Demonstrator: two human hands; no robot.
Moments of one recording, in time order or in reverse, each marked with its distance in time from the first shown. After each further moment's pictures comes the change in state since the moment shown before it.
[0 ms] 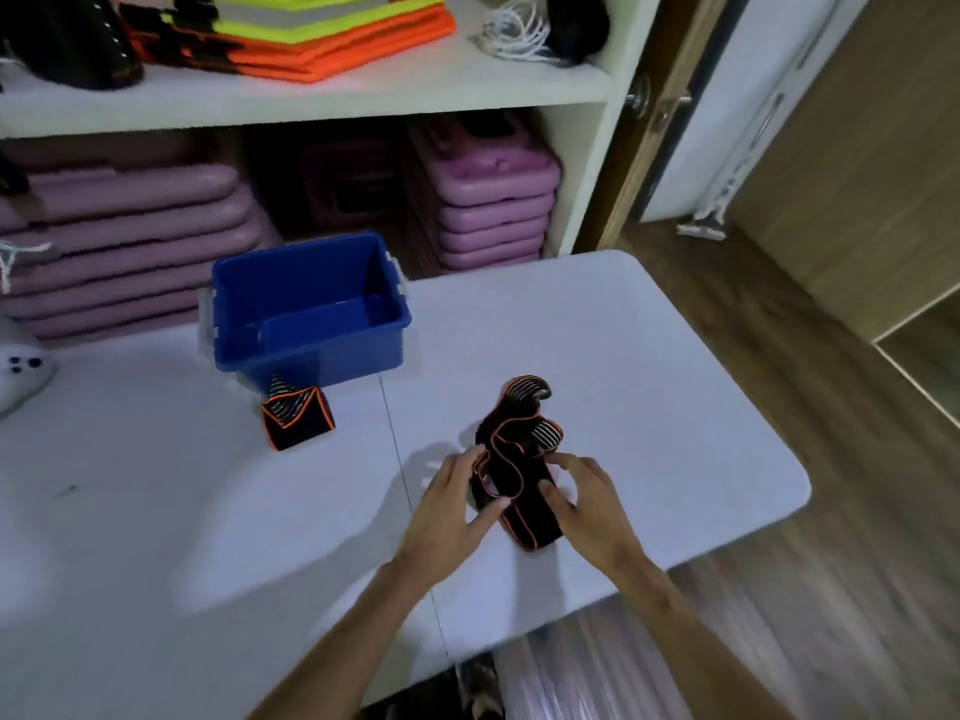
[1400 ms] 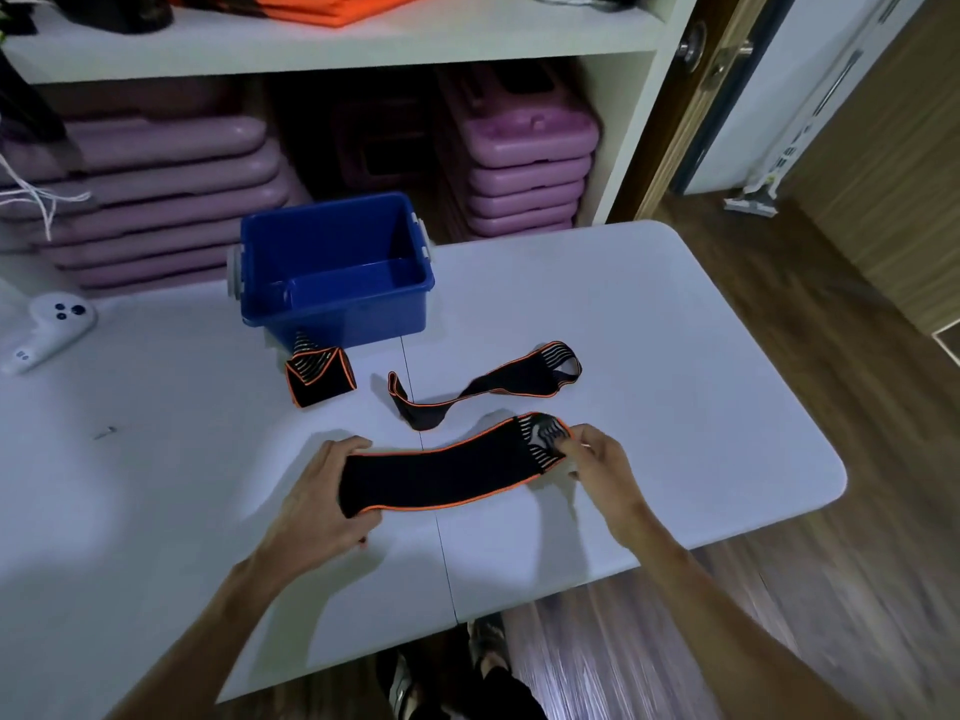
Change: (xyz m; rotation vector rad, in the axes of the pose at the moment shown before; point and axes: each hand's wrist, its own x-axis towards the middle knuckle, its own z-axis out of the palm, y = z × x) left_hand -0.064 -0.075 -0.100 0.139 0.063 -0.204; right_hand 0.015 -0.008 0.004 0.628 -0.094 0.280
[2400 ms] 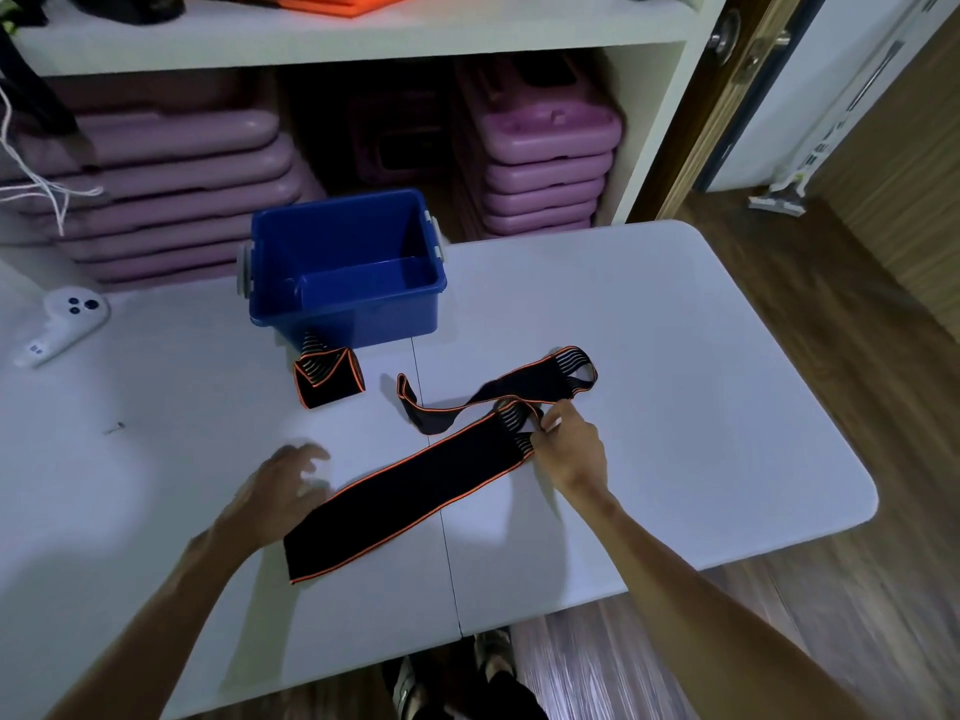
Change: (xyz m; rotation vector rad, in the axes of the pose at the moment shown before) left_hand 0.018 -0.039 -0.044 0.173 -0.148 -0.235; right_hand 0.051 -0.005 0.043 -0.608 0.142 -0.069
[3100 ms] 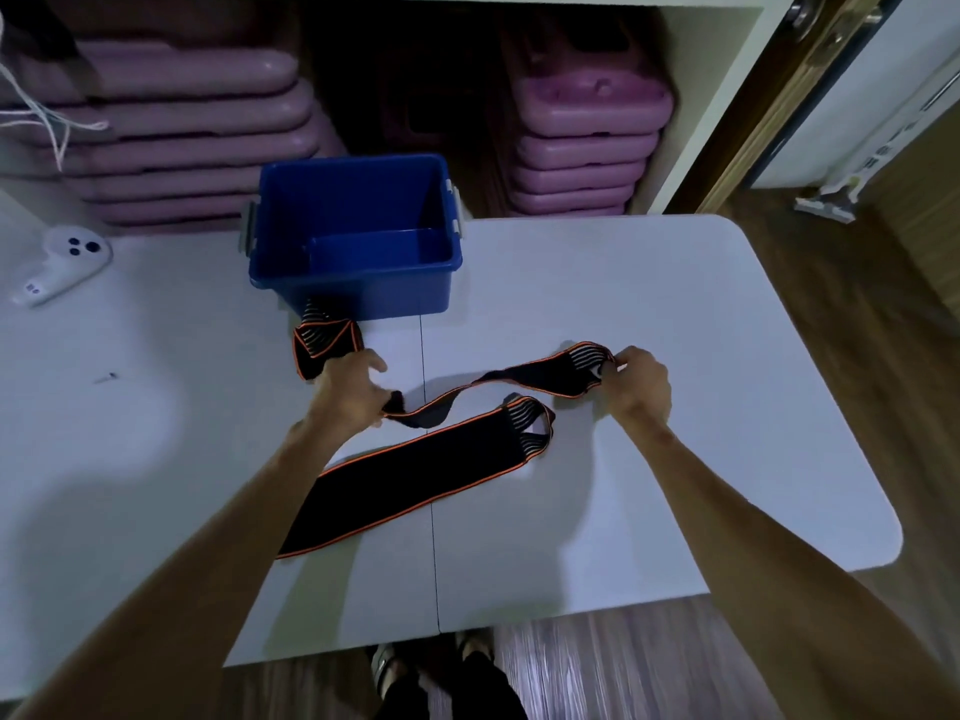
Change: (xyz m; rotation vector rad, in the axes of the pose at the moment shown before) left_hand 0.077 0.100 0.009 -0.261 0.176 -0.278; right_hand 0.093 0.002 -0.051 -0.088 0.144 0.093
